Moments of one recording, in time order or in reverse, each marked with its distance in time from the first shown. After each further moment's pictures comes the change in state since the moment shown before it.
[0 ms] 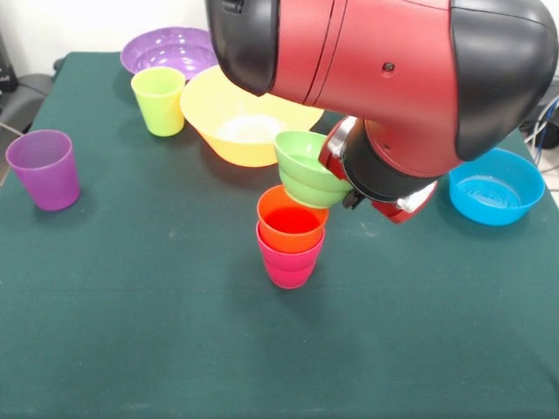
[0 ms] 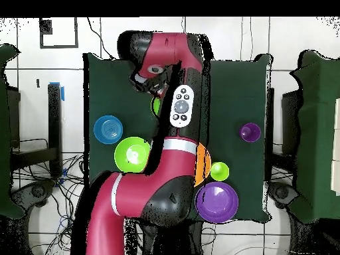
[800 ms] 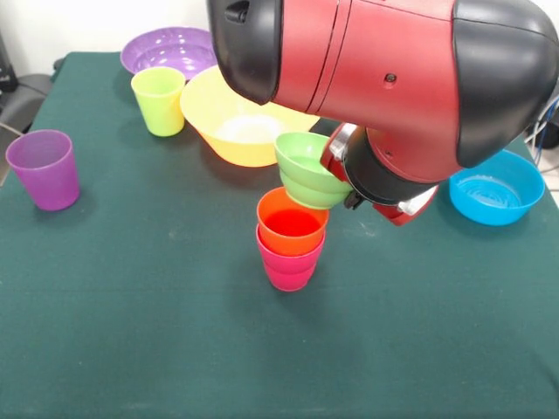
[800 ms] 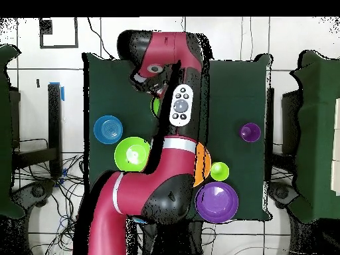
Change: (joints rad) arm -0.007 0.034 -0.049 -0.039 0.049 0.028 0.000
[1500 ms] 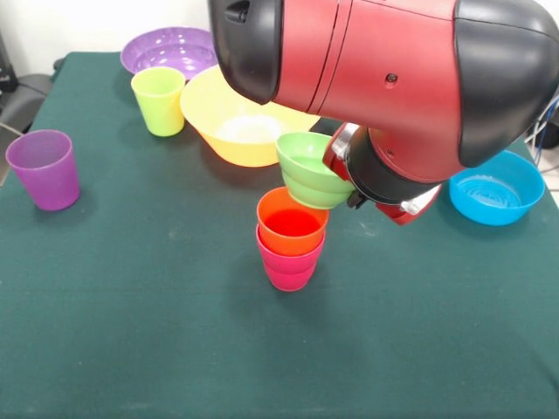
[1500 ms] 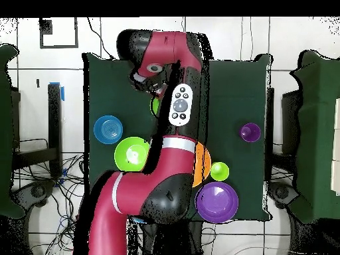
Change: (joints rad) arm 0.000 0.007 -0.035 -0.002 0.042 0.000 0.000
